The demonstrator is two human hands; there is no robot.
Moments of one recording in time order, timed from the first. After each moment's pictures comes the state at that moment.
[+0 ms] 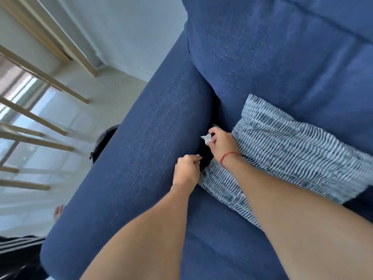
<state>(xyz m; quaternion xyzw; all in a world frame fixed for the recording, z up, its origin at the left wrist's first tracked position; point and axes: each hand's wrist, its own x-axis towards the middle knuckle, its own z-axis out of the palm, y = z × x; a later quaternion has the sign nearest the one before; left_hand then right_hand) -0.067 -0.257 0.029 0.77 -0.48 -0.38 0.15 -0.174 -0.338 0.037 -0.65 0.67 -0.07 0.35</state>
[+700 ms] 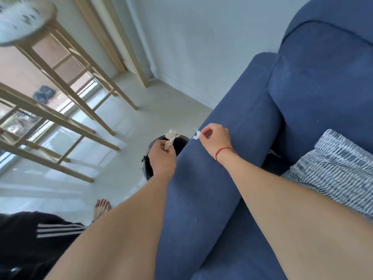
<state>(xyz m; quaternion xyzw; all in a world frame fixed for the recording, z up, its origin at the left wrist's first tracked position) 0.172 -0.252 0.108 0.87 -0.20 -0.27 0.36 0.048 -0.338 0.113 -0.65 0.60 -0.18 0.42</state>
